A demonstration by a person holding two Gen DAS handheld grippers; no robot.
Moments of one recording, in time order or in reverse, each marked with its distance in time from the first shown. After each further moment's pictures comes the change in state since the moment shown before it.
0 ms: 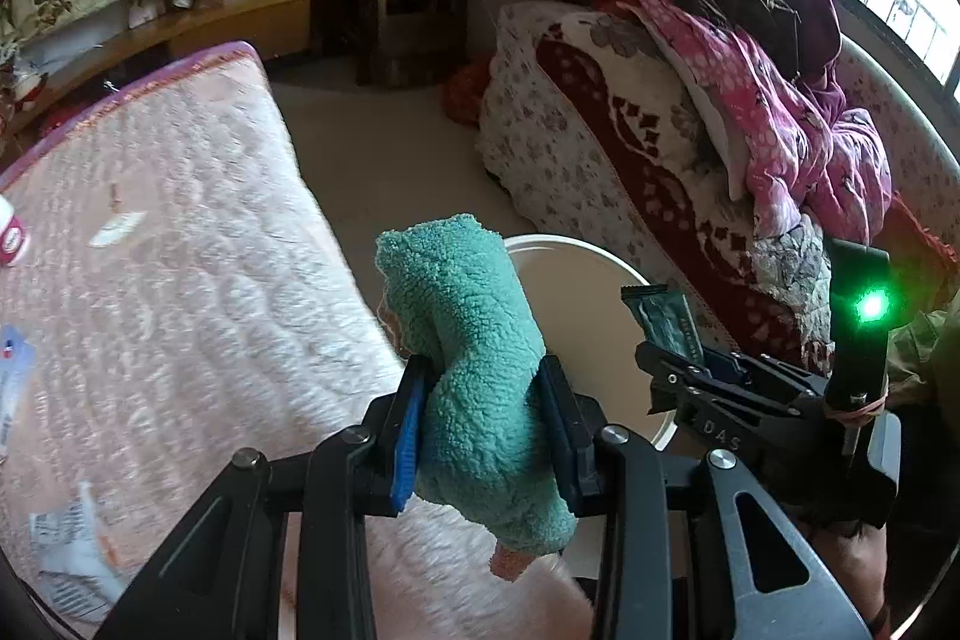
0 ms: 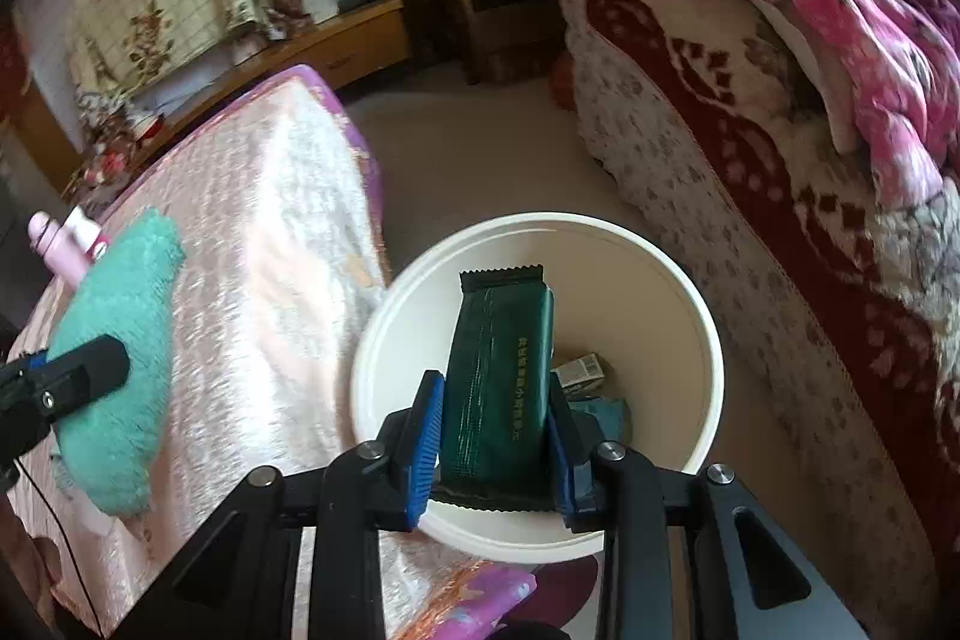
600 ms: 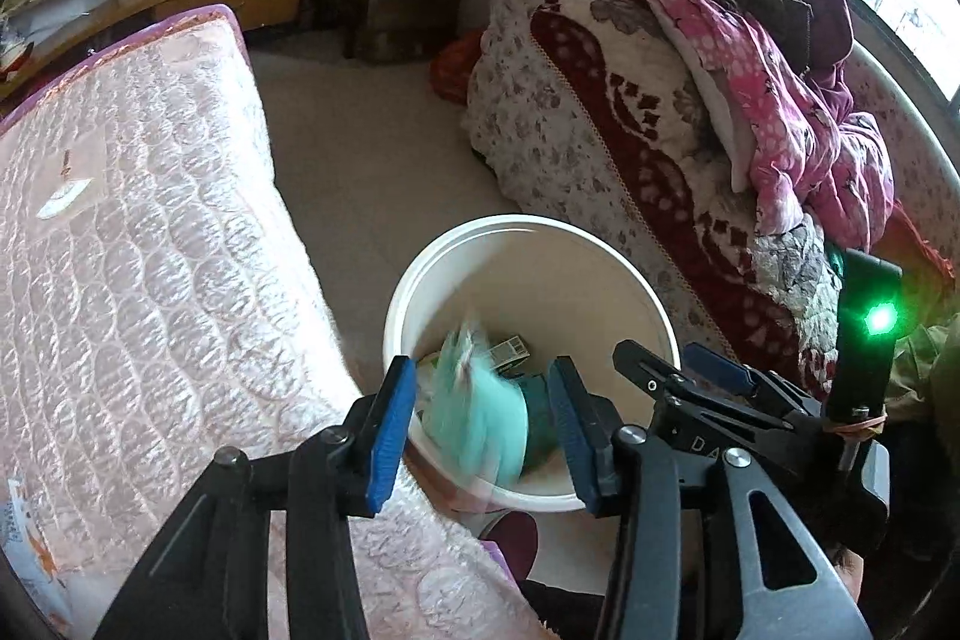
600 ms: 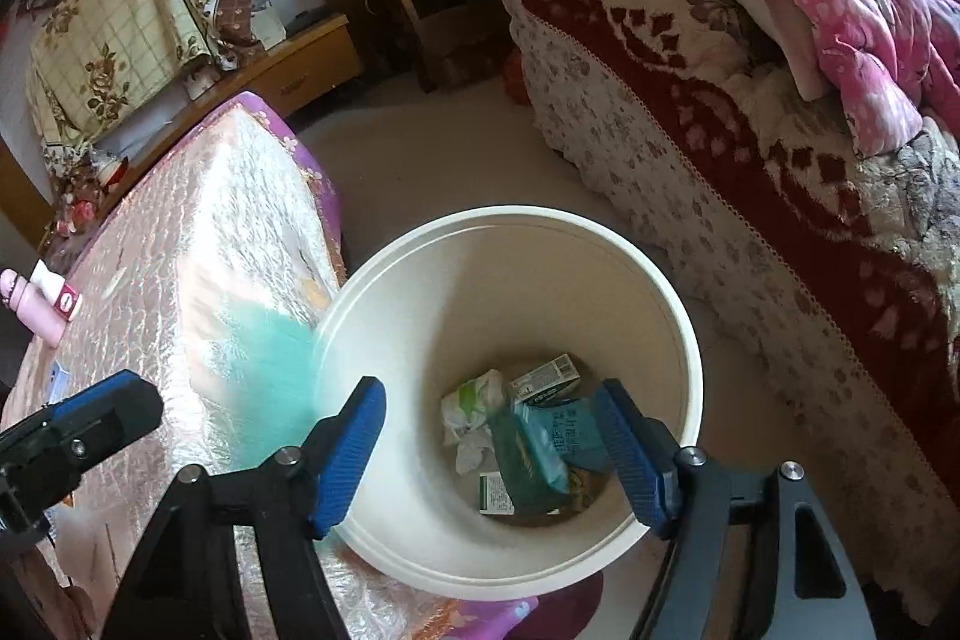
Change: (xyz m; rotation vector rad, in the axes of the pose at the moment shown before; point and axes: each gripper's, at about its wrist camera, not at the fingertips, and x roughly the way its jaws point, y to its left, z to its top) left arm 0.034 -0.006 -0.002 -0.046 0.032 -0.024; right arm 0.025 -0.031 -0.001 0.107 -0.018 -0.031
